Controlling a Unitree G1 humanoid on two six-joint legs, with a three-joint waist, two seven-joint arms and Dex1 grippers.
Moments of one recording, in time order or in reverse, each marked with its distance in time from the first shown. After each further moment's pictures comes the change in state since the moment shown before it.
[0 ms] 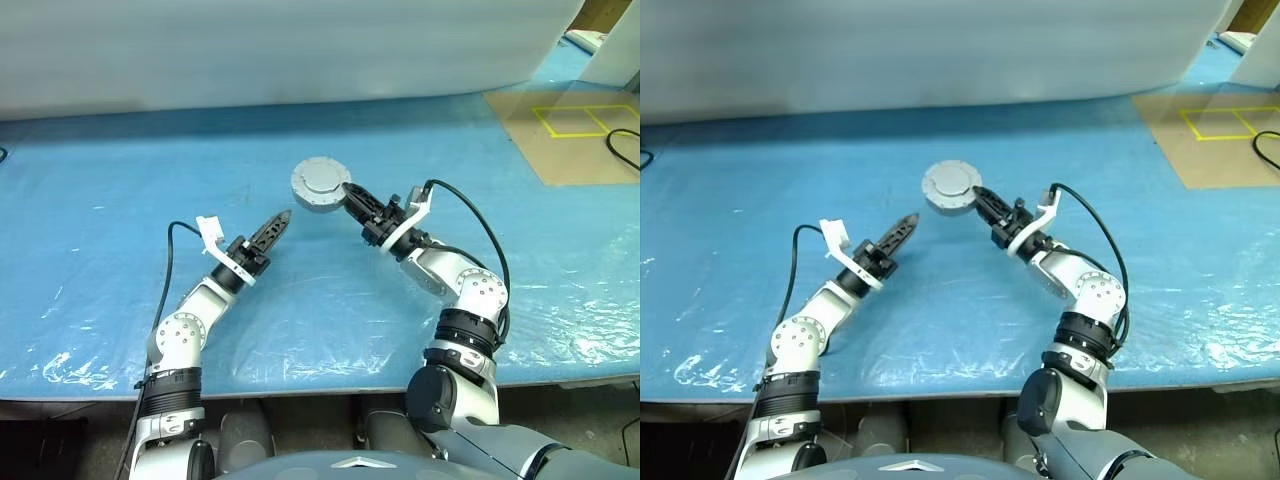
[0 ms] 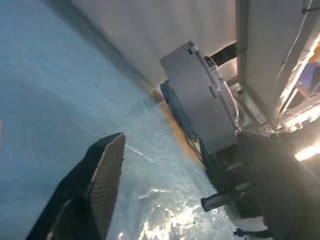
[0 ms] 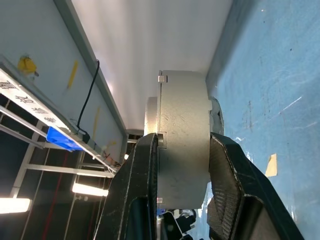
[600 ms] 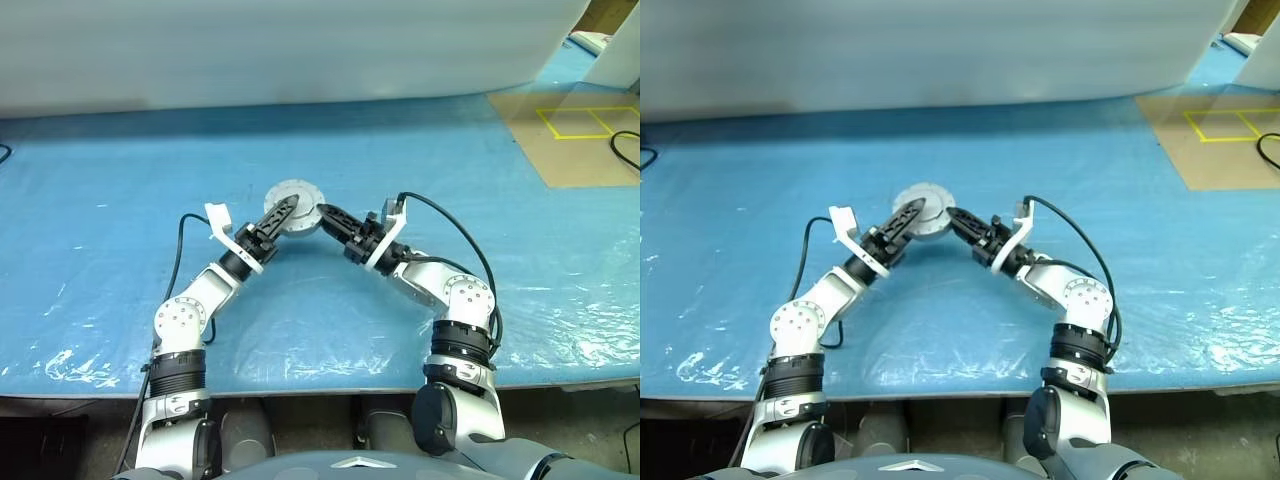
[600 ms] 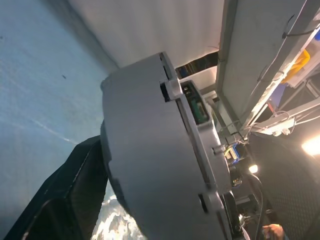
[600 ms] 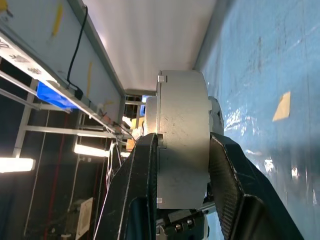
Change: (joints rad) left arm -0.088 -0.017 0.031 0.052 -0.142 0.145 0.097; right arm 0.095 -0.031 0.203 -0.011 0.072 0.029 0.009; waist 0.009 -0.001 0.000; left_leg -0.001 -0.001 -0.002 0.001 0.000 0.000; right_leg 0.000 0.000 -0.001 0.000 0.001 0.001
